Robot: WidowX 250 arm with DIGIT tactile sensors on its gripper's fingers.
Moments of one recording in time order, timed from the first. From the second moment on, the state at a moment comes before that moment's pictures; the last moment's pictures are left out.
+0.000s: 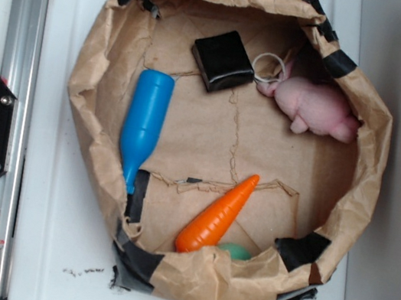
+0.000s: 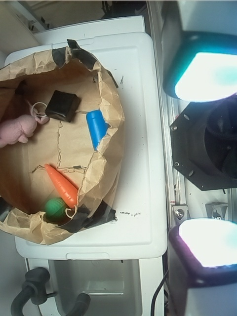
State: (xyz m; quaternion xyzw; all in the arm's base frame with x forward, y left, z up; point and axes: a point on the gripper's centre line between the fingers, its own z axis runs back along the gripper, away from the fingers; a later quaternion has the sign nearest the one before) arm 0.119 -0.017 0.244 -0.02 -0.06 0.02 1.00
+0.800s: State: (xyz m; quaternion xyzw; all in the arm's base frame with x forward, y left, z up) arm 0.217 -0.001 0.205 -0.08 -0.04 0.10 0.99
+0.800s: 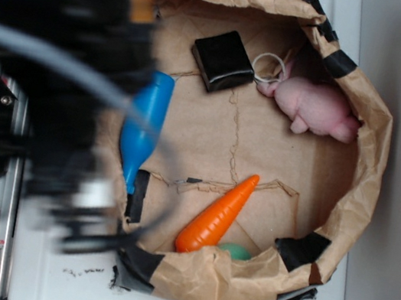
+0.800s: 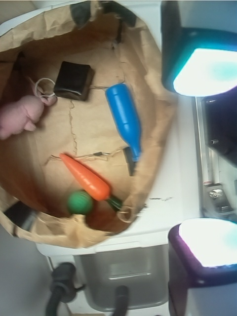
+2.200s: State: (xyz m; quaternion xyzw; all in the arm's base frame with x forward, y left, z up) arm 0.254 0.066 0.096 0.08 -0.05 0.21 0.97
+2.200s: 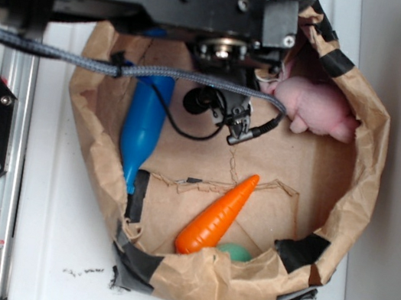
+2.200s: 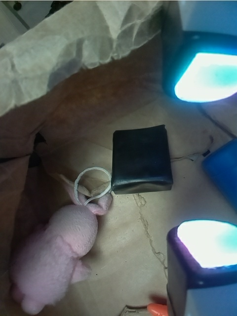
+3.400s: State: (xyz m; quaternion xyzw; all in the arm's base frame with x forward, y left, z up) arm 0.265 0.059 0.079 0.07 -0.06 0.22 0.97
